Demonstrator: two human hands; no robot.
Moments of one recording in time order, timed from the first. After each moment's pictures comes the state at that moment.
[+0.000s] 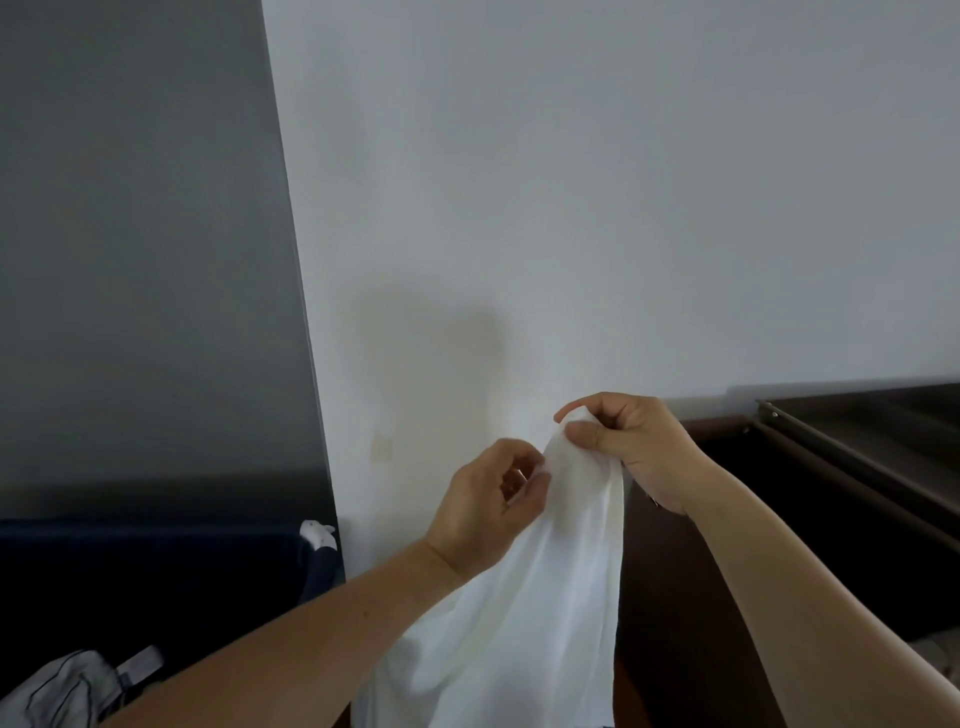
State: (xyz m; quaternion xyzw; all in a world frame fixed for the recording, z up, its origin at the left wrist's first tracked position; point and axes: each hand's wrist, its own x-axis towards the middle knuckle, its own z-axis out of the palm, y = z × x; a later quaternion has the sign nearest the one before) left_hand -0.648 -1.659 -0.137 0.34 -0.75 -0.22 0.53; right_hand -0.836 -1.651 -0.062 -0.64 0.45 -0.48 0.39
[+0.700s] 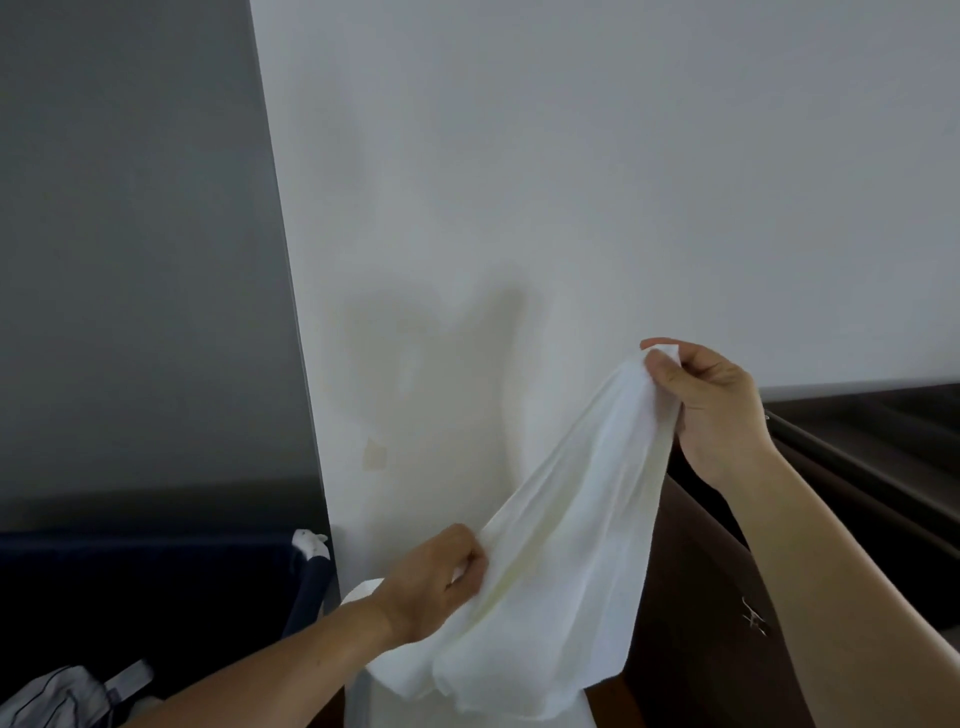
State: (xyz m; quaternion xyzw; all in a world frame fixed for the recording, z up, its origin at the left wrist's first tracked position) left_hand -0.595 -1.672 -0.206 0.44 -0.82 -0.24 0.26; right_hand -0.873 -1.654 -0.037 -0.48 0.38 -0.70 0.37
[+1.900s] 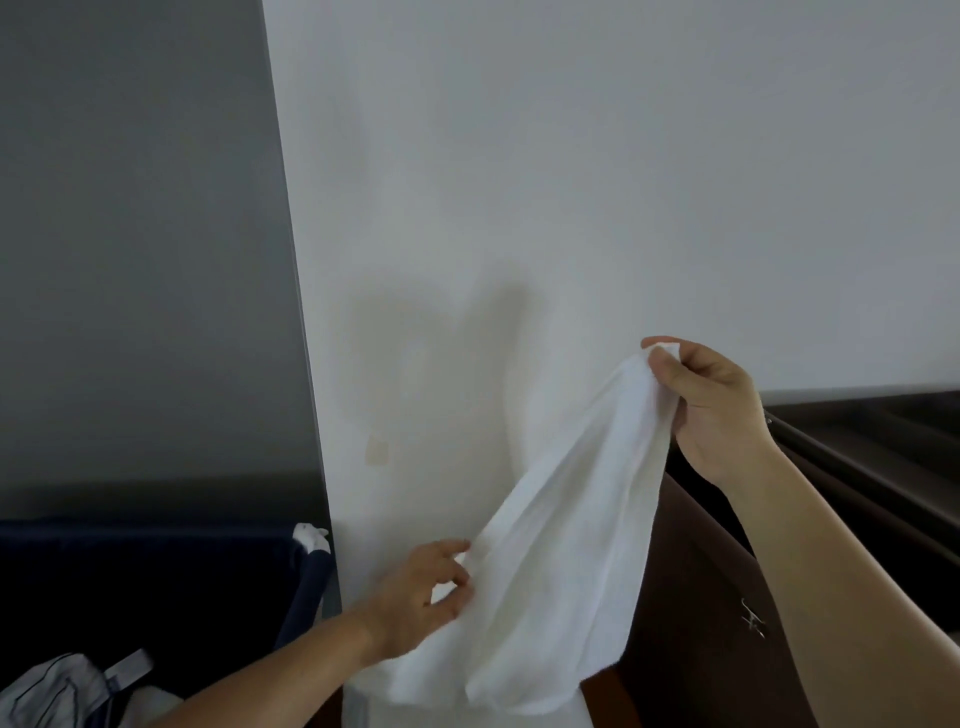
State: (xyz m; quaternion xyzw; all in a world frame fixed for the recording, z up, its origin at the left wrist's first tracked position) left_hand -0.571 -1.679 -0.246 0.44 -0.82 -0.29 0.23; right_hand -0.871 -1.653 -0.033 -0.48 0.36 -0.69 0.41
